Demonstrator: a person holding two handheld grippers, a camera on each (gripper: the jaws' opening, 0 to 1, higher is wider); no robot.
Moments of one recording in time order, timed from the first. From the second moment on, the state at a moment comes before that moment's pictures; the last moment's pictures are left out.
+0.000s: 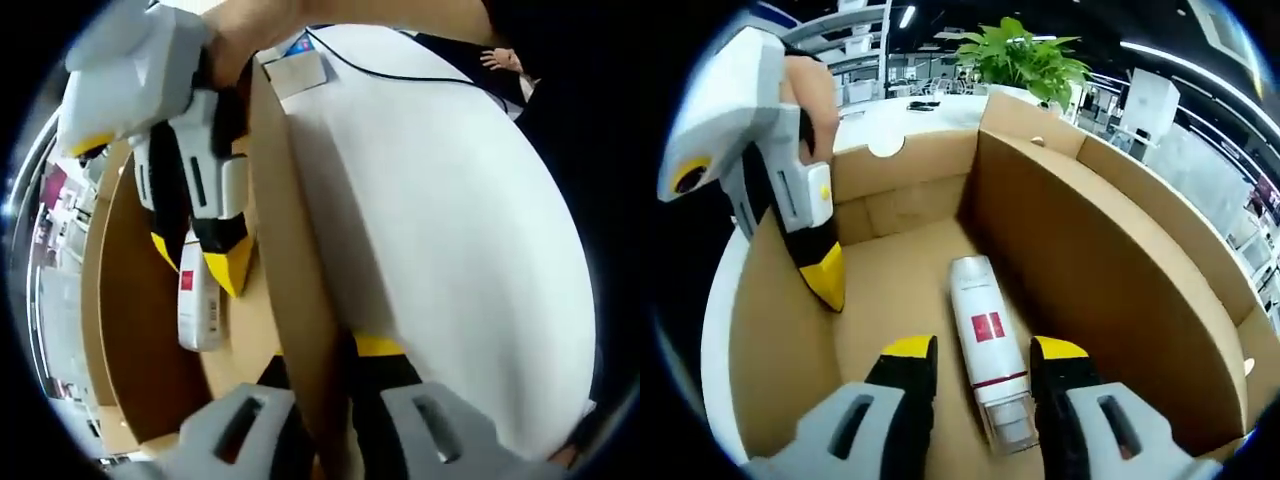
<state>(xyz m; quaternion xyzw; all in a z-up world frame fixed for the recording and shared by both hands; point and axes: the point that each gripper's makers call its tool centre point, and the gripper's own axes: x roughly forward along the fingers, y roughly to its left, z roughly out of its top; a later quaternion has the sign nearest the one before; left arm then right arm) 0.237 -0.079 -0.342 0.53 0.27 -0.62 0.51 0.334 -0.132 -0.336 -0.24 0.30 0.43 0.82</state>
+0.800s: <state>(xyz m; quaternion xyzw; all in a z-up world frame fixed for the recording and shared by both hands) 0.238 -0.085 -0.341 0.39 0.28 -0.65 0.59 0.339 -0.136 -0.336 -0.23 0.31 0.41 0.83</state>
